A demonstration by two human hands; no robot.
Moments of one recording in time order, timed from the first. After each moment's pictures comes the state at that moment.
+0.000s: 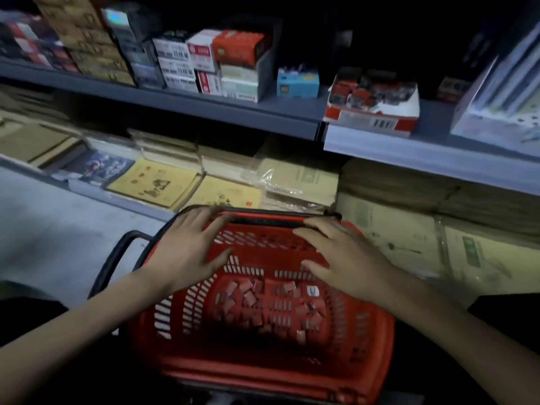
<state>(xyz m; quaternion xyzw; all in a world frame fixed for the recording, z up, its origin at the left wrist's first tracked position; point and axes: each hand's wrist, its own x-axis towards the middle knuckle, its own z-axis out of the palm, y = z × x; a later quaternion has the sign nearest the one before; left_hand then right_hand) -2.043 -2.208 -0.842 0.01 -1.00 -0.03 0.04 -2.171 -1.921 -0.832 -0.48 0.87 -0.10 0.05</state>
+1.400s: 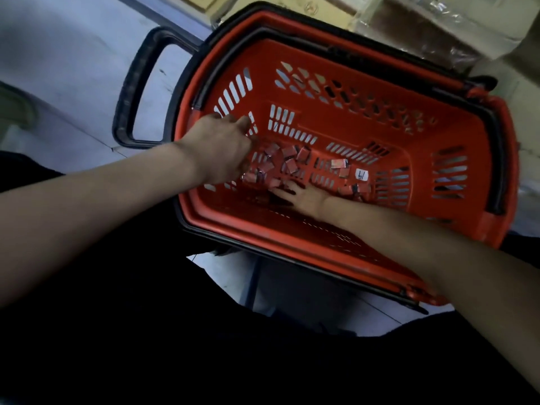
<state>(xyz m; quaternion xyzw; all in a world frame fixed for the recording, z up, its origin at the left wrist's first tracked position) -1.985 -2.247 -0.925 -0.03 -0.97 0.09 -0.23 -2.080 -2.036 -1.138 -0.64 0.66 0.26 0.29</state>
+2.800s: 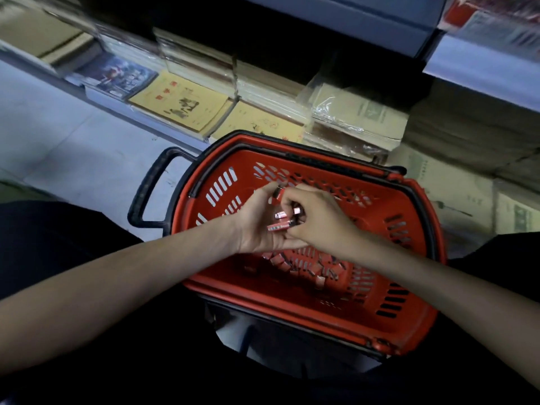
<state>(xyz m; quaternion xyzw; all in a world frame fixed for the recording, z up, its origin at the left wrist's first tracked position) -2.040 -2.162 -0.901 0.32 -0.27 -0.86 -0.28 -2.108 -2.026 -0.892 -0.44 0.81 -0.33 0.20</state>
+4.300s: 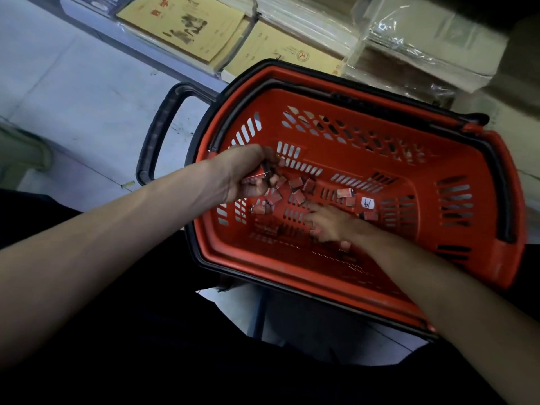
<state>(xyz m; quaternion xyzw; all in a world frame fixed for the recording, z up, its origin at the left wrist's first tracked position) -2.021 -2.234 -0.931 0.47 -0.45 -0.73 -0.21 -2.117 -2.009 -1.135 -0.53 0.75 0.13 0.38</state>
